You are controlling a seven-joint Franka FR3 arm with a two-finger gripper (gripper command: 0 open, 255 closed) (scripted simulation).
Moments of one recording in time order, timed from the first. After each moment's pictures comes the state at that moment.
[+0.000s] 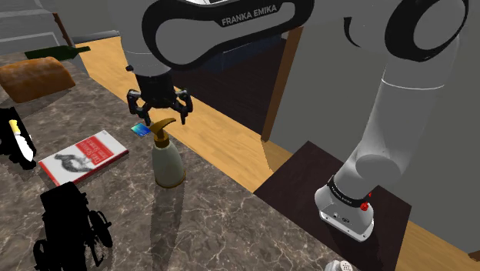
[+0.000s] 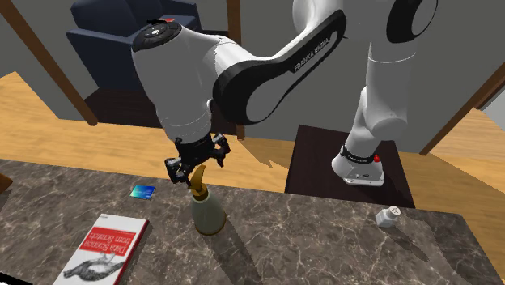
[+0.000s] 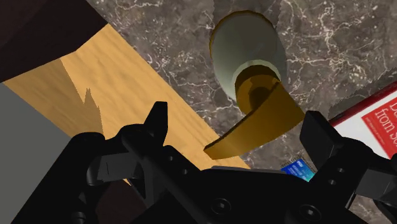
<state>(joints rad) 0.06 0.29 0.73 -1.65 -0.23 1.84 1.48</state>
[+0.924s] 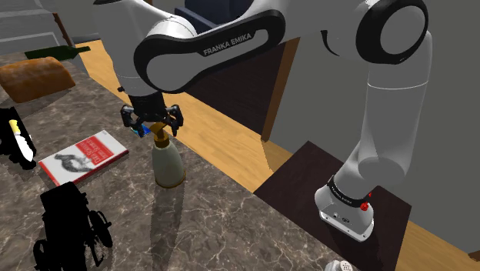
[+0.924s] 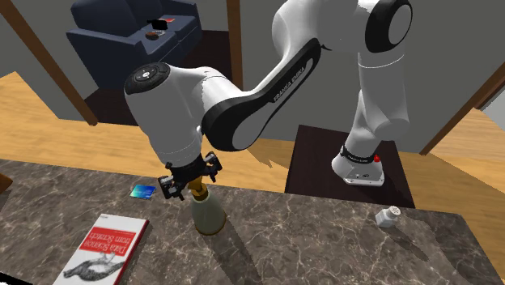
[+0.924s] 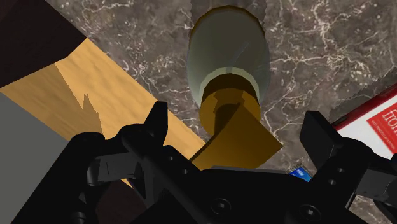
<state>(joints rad) 0.13 0.43 0.69 -1.60 -0.33 1.89 1.59</state>
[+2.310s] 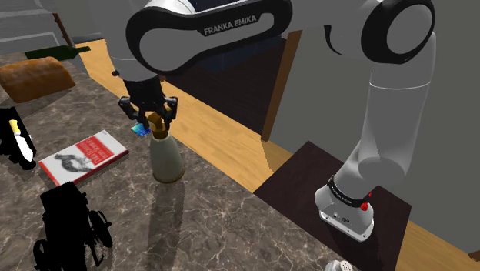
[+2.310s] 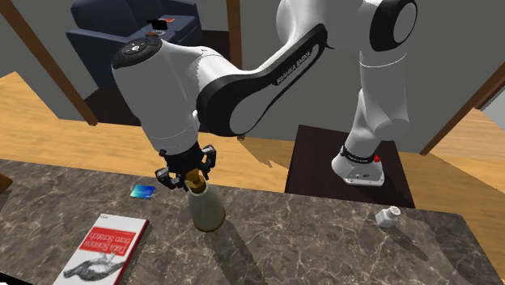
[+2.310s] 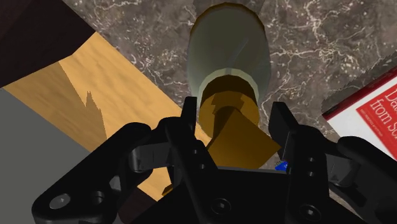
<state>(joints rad) 0.13 0.41 0.70 -1.54 -0.31 1.81 1.57</state>
